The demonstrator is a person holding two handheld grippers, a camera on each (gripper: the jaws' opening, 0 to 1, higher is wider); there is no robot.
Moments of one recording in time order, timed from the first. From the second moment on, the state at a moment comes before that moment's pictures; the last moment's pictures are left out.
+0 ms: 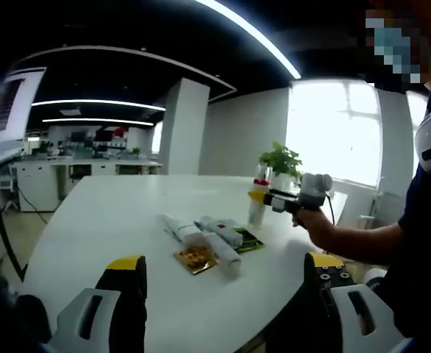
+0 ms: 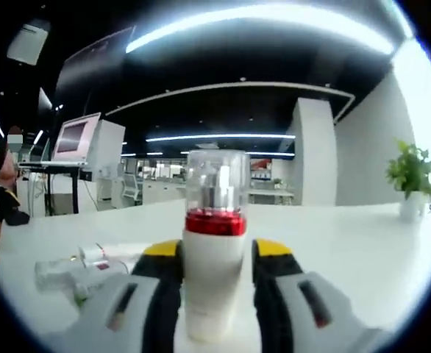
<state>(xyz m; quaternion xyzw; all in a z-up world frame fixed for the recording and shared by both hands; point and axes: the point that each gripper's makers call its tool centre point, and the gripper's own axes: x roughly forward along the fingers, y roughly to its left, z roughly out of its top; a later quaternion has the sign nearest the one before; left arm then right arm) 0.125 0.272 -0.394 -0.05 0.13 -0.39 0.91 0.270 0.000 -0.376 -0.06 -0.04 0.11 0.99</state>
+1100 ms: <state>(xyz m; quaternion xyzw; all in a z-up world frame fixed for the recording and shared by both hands) 0.126 0.277 -0.397 -0.05 0.13 -0.39 0.91 0.271 -0.007 -0.367 -0.03 -0.06 0.13 0.99</state>
